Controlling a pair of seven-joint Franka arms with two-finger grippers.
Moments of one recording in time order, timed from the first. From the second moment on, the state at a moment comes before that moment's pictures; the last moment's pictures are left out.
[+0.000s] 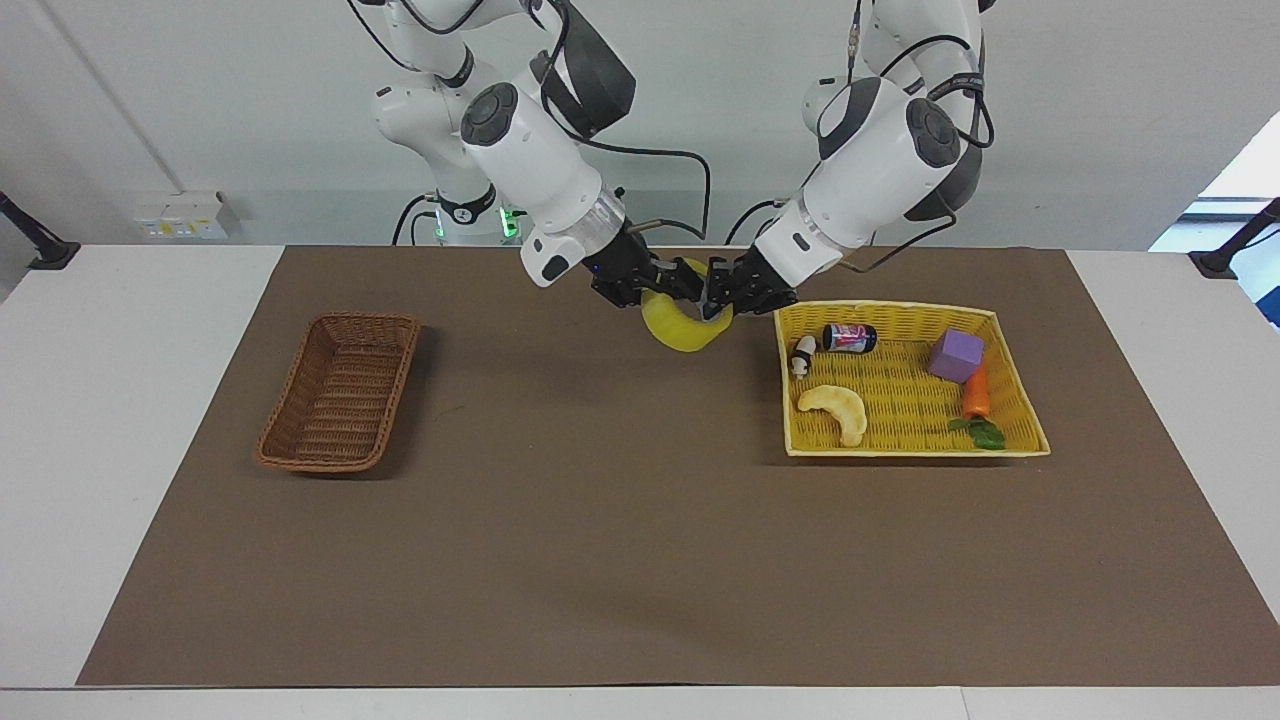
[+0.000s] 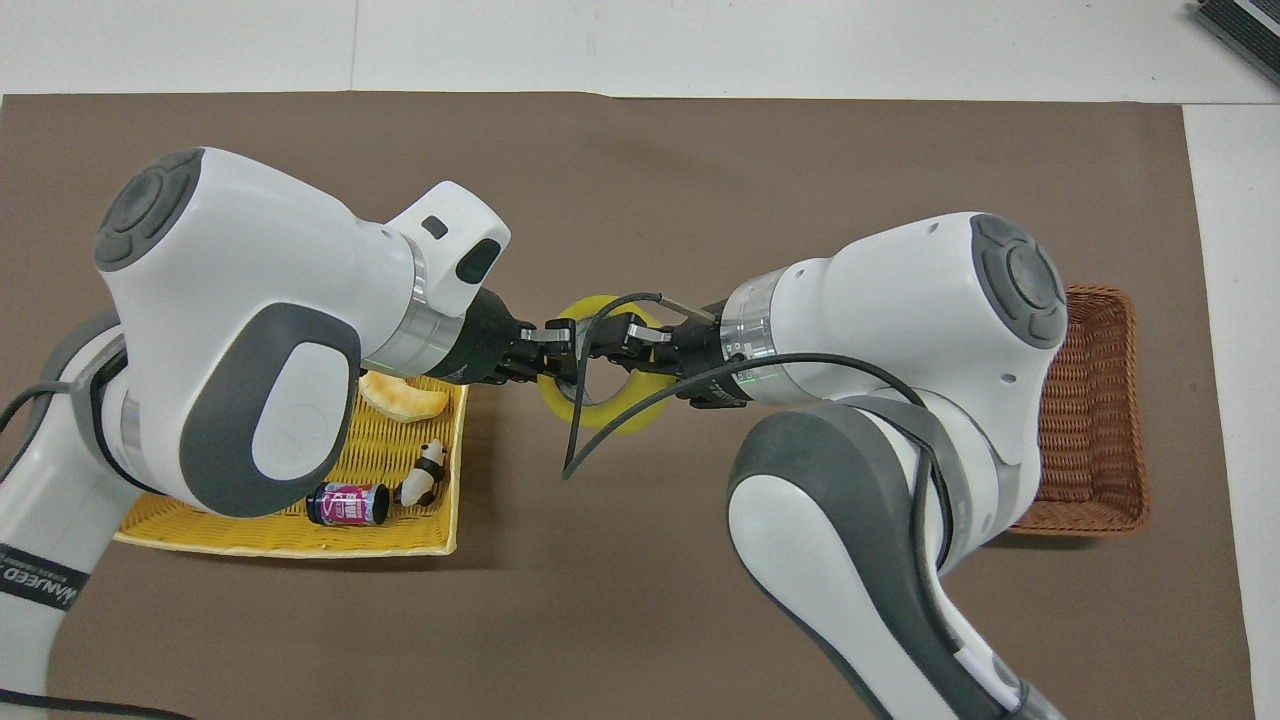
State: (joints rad) left arm -0.21 0.12 -0.26 -1.72 -0.51 1.91 -0.30; right arm 0.45 0.13 0.02 -1.76 0.57 2.08 0.59
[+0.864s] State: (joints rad) left arm -0.02 0.09 -0.23 -1.72 -0.45 1.88 -0.29; right arm 0.37 0.13 0.02 -1.79 0.47 2.05 0.53
